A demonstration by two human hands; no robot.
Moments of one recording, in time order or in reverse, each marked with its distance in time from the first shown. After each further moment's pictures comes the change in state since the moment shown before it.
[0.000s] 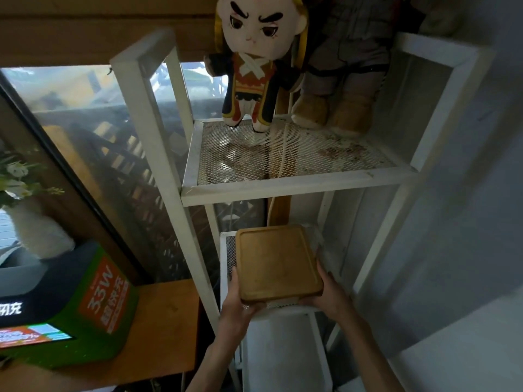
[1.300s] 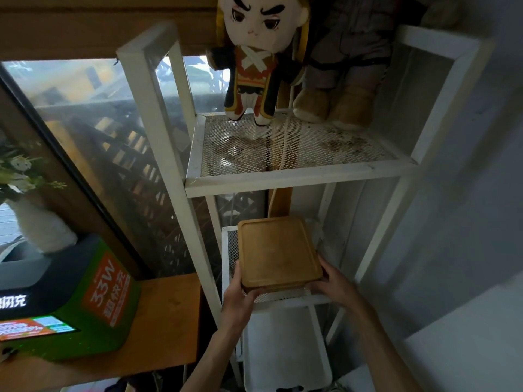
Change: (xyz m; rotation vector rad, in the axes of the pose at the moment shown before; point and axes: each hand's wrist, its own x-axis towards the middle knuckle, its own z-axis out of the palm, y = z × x) left_hand 0.005 0.000 0.004 -0.021 0.064 -0.044; right_hand 0.007 0.005 -0.017 0.219 -0.124 -0.017
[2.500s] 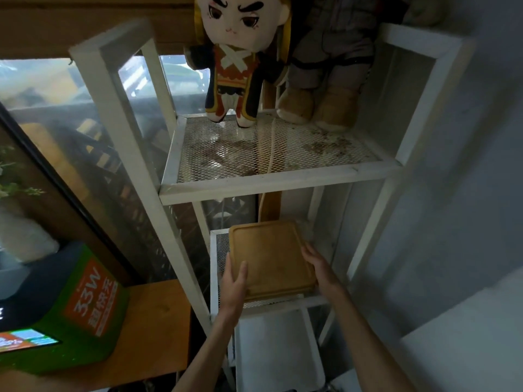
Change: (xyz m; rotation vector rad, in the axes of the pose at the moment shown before) left_hand 0.025 0.031 0.012 -0.436 0.020 -0.164; right_hand 0.029 -0.024 0.005 0.490 0.117 0.053
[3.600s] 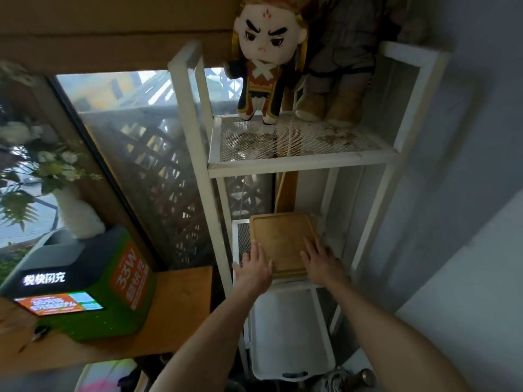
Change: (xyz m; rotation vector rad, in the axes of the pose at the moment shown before) left_hand -0.024 0.024 -0.001 1.395 -0.165 0.009; right_hand -0.044 -0.003 0.032 -1.310 0.147 -0.029
